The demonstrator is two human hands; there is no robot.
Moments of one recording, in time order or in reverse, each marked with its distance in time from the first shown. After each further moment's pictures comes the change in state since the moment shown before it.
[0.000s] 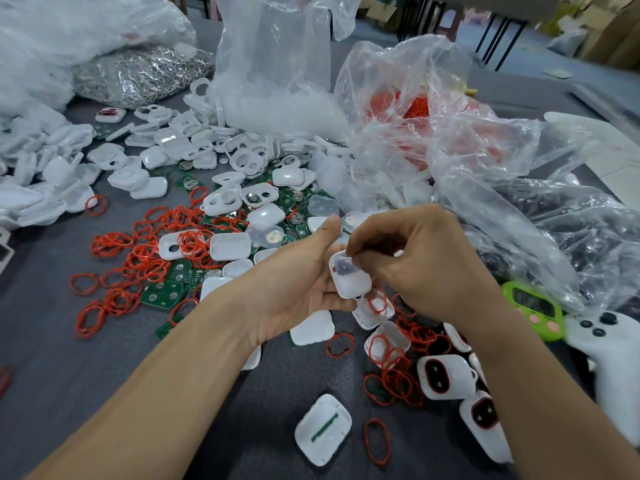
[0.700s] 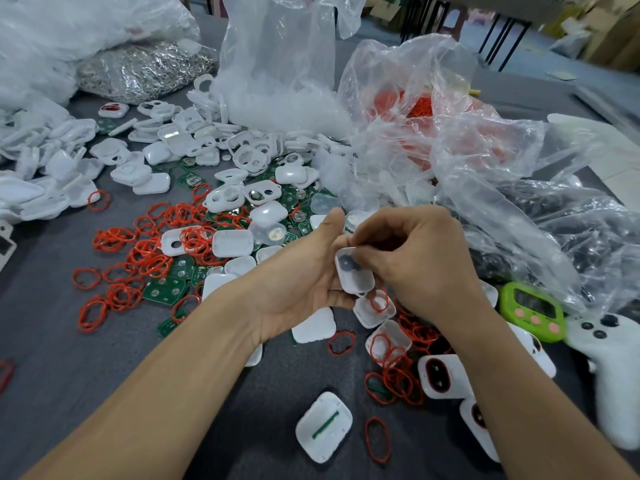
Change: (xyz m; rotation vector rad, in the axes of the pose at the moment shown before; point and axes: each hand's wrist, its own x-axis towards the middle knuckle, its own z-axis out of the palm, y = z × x) left_hand 0.000 -0.001 -0.002 0.038 -0.115 0.062; right_hand 0.000 0.001 0.014 0.064 0.176 0.147
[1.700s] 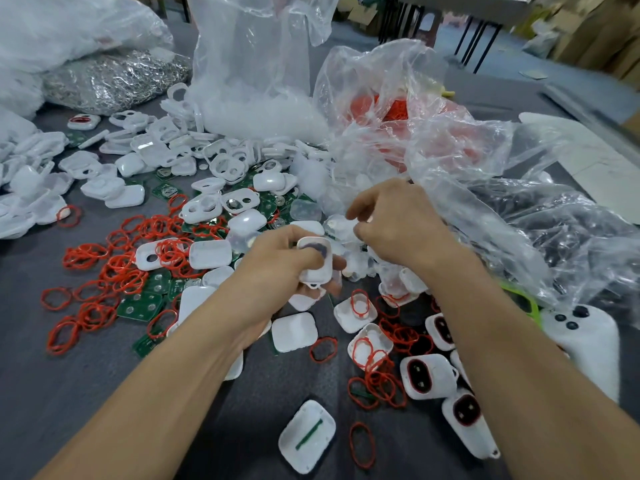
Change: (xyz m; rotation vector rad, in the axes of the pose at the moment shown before) left_hand -0.001 0.001 -0.004 0.178 0.333 0.179; right_hand 0.060 0.021 -0.011 -0.513 -0.089 0.173
